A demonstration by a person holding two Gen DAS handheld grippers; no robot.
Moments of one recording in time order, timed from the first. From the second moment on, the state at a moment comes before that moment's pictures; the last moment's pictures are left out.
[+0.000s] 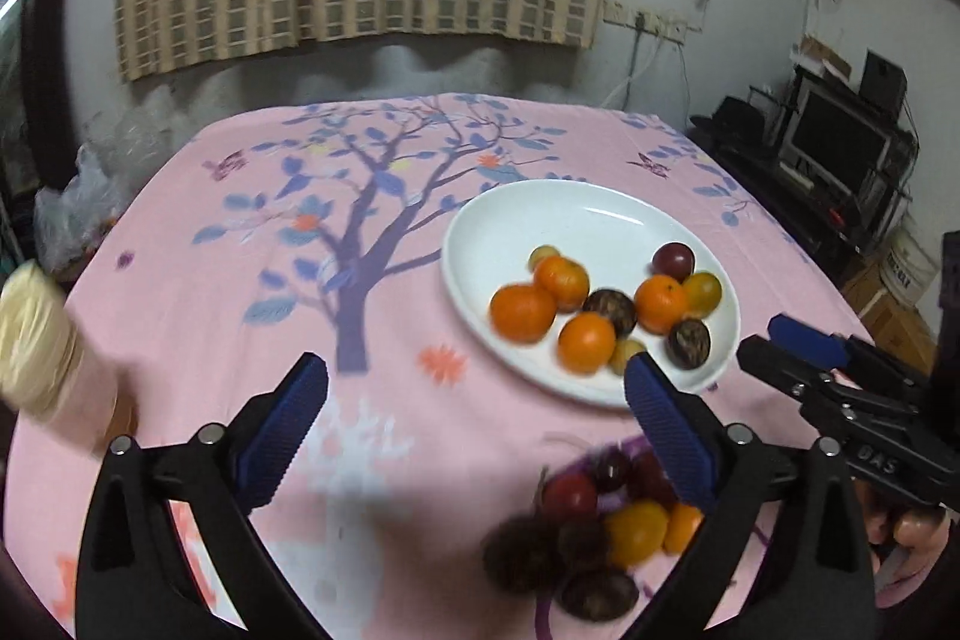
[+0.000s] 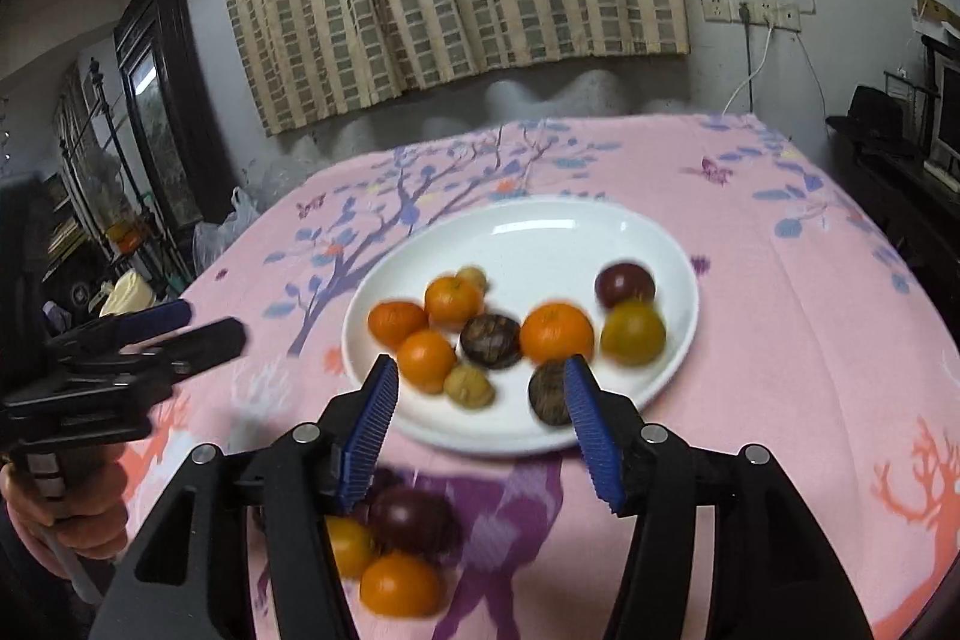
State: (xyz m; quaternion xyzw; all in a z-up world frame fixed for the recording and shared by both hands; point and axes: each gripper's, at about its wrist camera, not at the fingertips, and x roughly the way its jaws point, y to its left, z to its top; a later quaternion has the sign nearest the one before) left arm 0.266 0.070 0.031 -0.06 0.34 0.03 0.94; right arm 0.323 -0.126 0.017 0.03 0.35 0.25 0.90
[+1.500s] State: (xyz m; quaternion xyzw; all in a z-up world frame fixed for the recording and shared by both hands) left arm 0.215 0.085 -0.006 -0.10 0.41 0.02 0.91; right arm 0.285 -0.098 -0.025 -0.06 0.45 0.30 0.84
